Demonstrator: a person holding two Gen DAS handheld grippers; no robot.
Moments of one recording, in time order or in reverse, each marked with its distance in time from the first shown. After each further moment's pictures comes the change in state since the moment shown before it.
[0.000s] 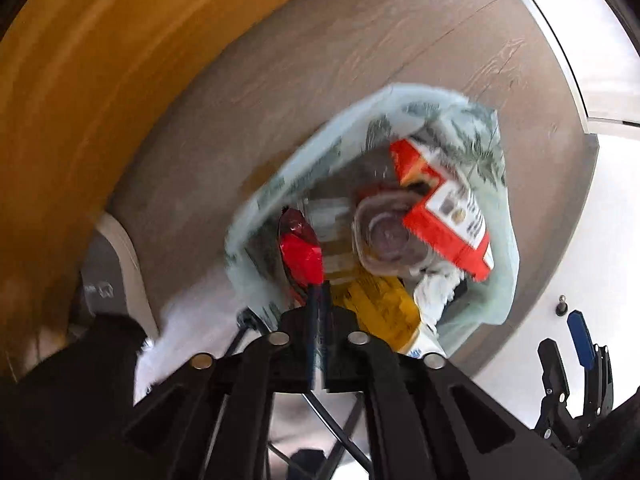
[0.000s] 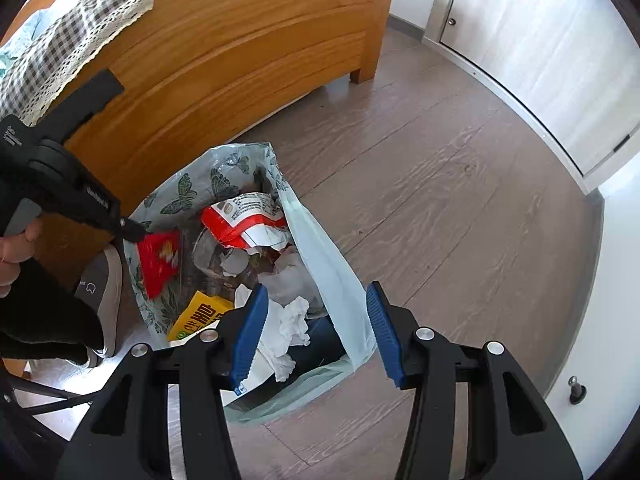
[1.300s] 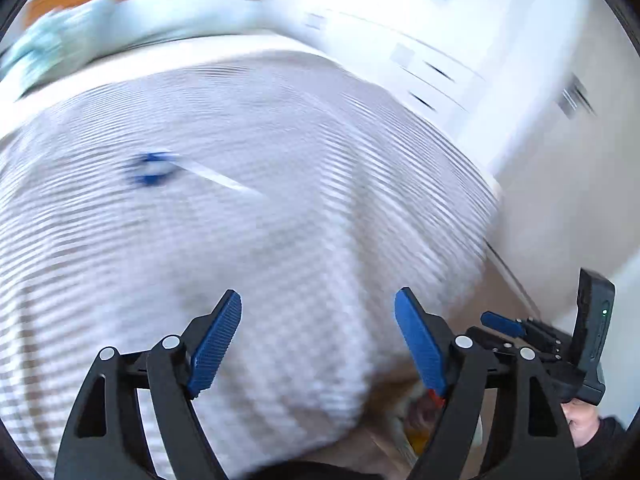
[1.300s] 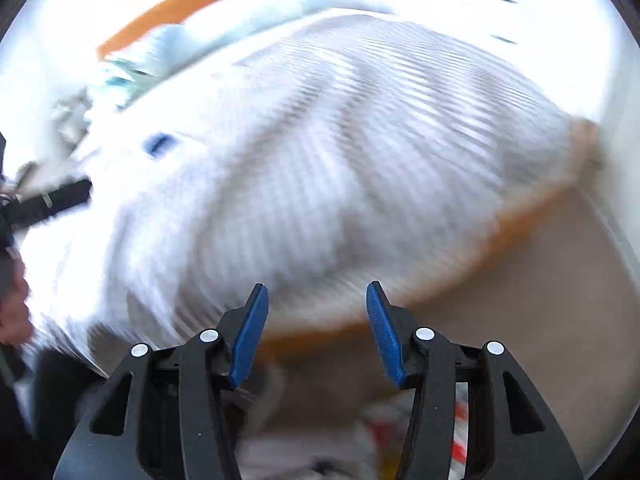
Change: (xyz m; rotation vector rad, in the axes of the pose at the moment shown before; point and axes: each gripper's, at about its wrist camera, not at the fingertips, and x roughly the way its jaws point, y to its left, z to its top) left arm -0.341 0.287 -0.128 -0.236 -0.984 -0.066; right arm -0.094 0.260 0.218 -0.257 -0.214 0.444
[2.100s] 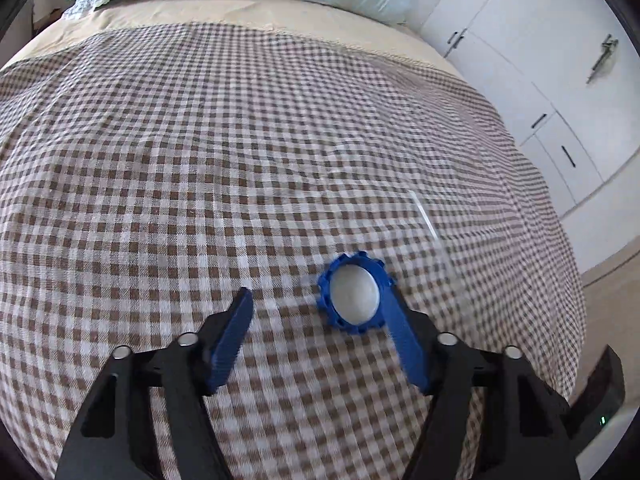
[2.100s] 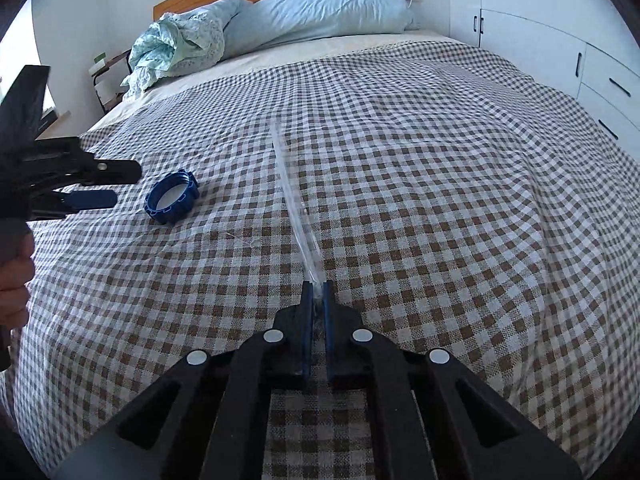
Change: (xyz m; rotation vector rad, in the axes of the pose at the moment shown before) left arm 0.124 0.190 0.127 -0.318 0.088 0.180; right arm 0.185 0.116 0.127 -0.244 -0.039 0.015
